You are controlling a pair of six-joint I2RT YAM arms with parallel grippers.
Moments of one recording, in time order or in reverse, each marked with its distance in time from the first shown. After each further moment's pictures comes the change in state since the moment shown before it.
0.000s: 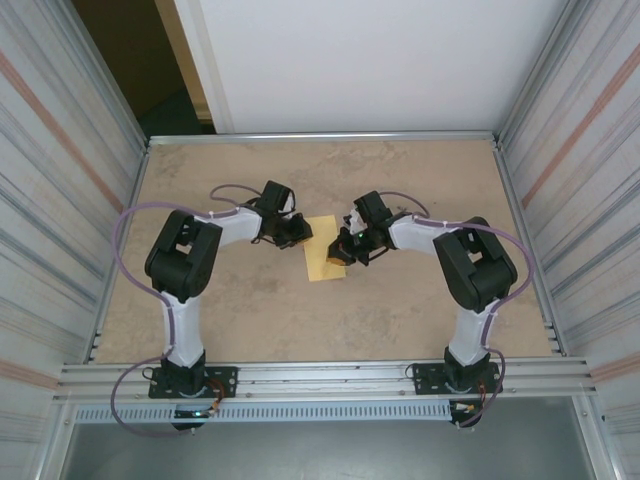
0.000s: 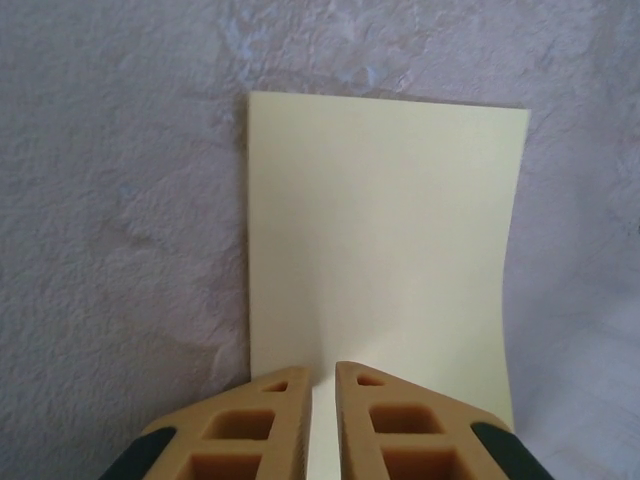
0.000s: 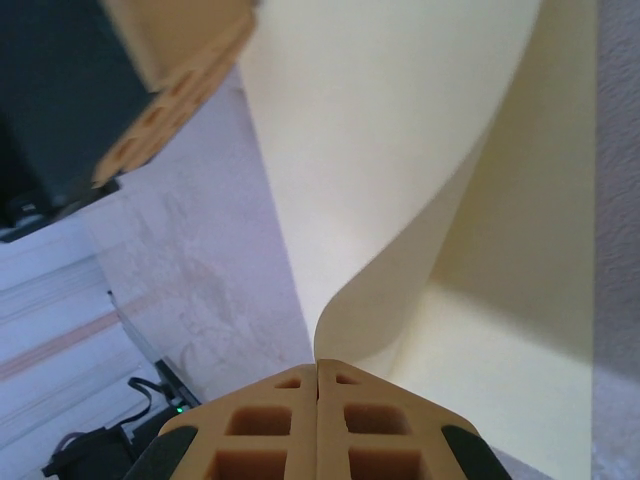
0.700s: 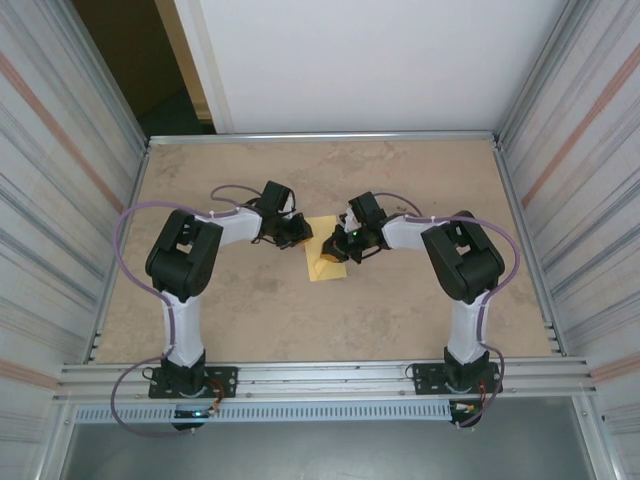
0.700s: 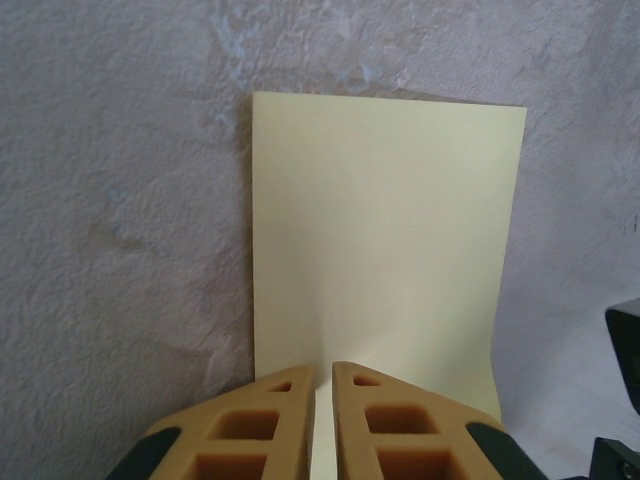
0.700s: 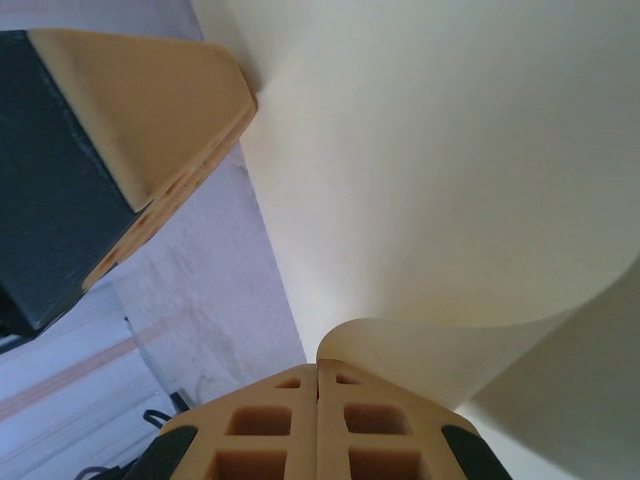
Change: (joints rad) left arm -0.001 0.004 0.000 0.003 0.009 -0.001; right arm 0.014 0.109 0.030 0.143 0.000 0.081
